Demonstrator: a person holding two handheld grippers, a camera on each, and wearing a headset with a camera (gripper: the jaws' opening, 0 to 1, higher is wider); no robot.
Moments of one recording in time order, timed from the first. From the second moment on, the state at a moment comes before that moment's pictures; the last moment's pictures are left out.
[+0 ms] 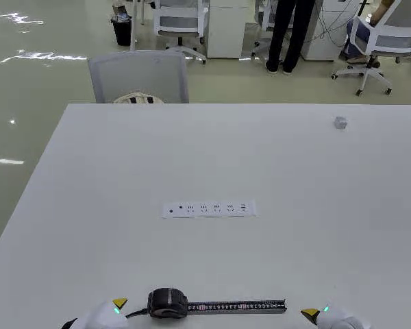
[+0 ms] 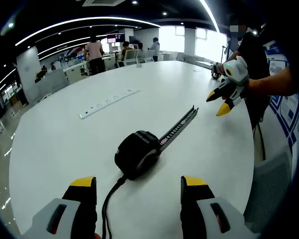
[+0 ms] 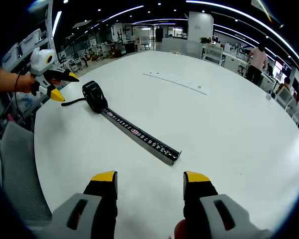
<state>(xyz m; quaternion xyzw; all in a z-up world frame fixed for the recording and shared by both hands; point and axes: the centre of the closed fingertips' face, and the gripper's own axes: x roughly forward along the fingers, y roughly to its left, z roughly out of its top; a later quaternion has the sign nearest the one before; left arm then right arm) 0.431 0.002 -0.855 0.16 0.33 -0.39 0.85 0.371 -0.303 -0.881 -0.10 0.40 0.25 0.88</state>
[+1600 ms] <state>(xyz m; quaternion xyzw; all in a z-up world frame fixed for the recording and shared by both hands) 0.355 0.021 -0.820 0.08 0.33 -0.27 0.90 0.305 -0.278 -0.821 -0.03 0.37 0.17 0.91</state>
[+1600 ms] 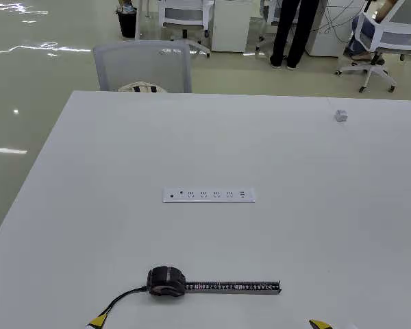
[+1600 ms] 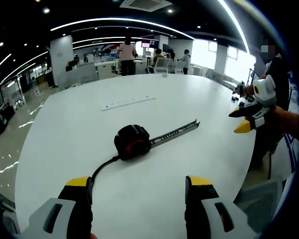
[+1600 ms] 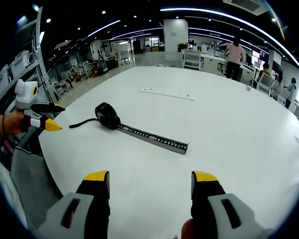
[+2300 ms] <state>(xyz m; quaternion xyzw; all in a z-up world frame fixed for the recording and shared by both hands) 0.327 0.020 -0.804 0.07 0.34 -0.24 0.91 0.269 -0.274 -0.802 -0.02 0.37 0.15 0.92</state>
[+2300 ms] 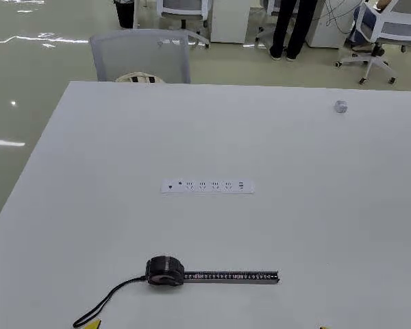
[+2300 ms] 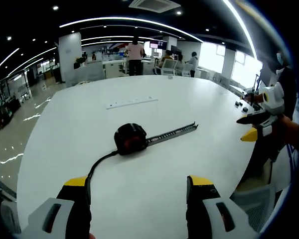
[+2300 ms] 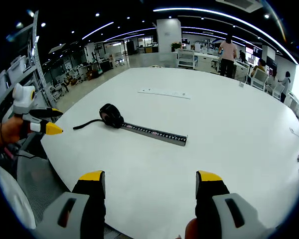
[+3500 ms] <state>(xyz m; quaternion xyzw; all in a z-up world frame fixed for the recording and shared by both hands) 0.288 0.026 -0.791 0.04 0.35 -0.22 0.91 0.240 -0.276 -0.784 -0.02 0.37 0.14 0.92</state>
